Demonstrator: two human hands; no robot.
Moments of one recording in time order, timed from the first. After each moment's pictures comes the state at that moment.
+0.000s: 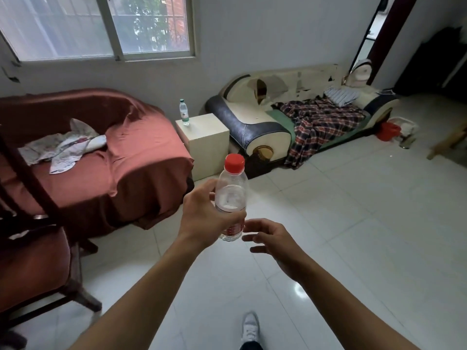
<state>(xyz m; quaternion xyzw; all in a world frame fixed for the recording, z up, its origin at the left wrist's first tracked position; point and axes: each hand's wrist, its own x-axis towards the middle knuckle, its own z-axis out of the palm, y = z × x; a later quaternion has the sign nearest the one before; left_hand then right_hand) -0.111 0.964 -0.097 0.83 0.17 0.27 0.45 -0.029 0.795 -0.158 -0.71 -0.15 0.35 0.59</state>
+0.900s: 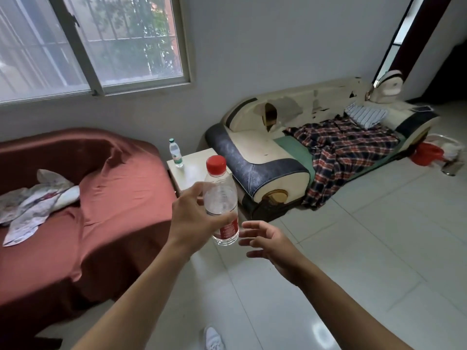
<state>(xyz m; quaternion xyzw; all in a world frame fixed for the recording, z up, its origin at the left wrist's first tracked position) 0.322 1.178 -0.091 0.82 0.21 0.28 0.45 0.417 1.005 -0.163 -0.67 -0.18 0.37 0.61</state>
